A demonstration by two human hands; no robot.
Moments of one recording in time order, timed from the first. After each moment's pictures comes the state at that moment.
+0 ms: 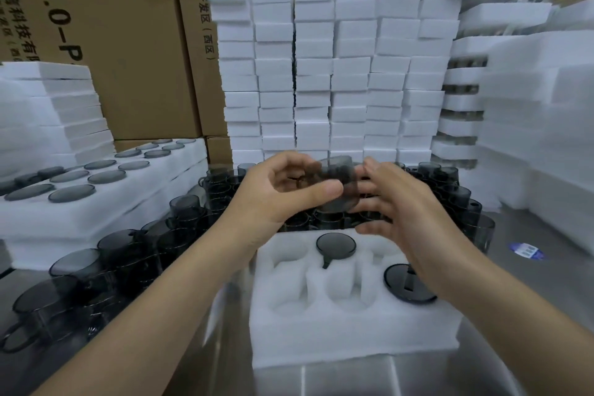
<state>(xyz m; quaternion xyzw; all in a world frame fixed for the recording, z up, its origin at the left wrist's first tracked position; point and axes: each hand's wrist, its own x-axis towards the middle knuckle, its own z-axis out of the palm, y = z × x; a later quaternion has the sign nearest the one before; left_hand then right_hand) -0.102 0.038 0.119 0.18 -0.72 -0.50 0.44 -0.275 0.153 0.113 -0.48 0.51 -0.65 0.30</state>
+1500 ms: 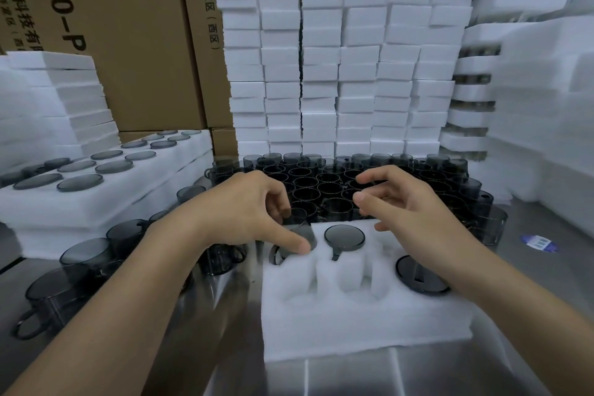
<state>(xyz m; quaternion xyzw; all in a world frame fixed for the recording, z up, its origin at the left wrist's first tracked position) -0.055 -0.002 0.128 0.33 -0.91 -0.22 0.14 -0.285 0.141 0.091 -0.55 0.60 -0.55 0.18</state>
